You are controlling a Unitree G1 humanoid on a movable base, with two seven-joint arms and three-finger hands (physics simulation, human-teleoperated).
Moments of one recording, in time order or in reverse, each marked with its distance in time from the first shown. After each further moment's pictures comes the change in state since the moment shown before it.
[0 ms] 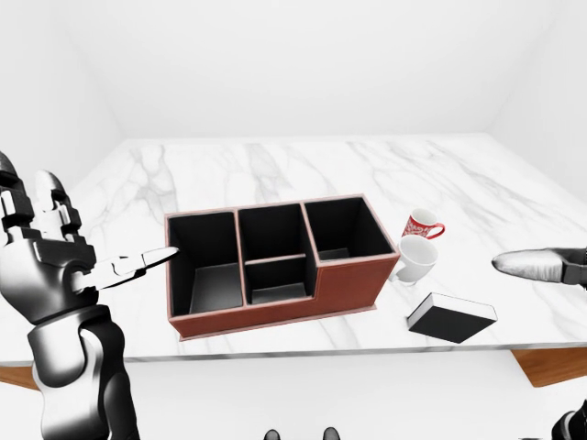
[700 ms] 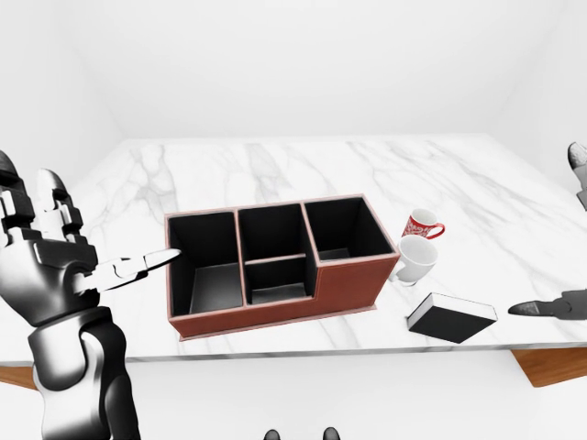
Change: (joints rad) left arm 0.008 -0.011 -0.008 -0.025 -0.001 0.000 -0.005; right arm 0.200 0.049 -0.182 0.142 -0.689 0.000 0.562
